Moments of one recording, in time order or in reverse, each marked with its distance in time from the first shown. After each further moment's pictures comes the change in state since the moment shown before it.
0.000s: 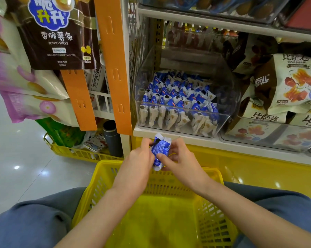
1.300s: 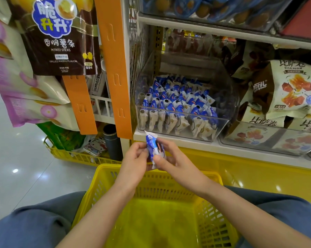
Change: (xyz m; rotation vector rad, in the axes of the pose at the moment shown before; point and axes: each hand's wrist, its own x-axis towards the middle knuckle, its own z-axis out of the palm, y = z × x) left_hand 0.010 0.008 -0.003 -0.965 -0.031 -0.434; right_hand 0.004 -0.001 0.000 0.247 -0.209 -0.062
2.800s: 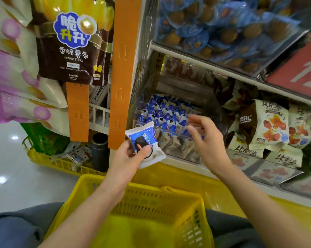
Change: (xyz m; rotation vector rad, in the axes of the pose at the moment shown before) left_hand 0.000 0.032 -0.007 -0.106 0.000 0.045; right_hand 0.029 -0.067 -0.082 -0.654 0.463 -0.350
